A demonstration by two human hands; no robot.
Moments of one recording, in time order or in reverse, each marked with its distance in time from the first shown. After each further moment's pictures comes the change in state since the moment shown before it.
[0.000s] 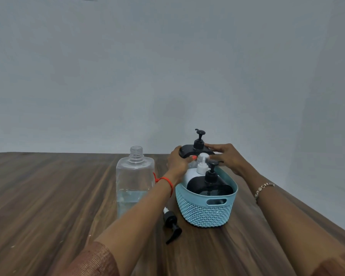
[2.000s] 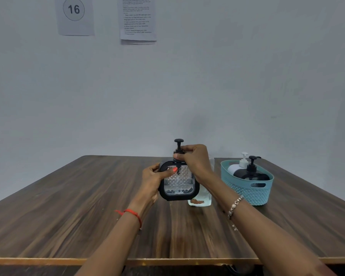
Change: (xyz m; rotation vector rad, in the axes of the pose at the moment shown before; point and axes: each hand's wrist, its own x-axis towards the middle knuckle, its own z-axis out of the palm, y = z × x) left_hand -0.166 0.021 -0.239 -0.429 0.092 0.005; right_hand -0.141 -0.173 0.225 0.281 0.110 -0.198
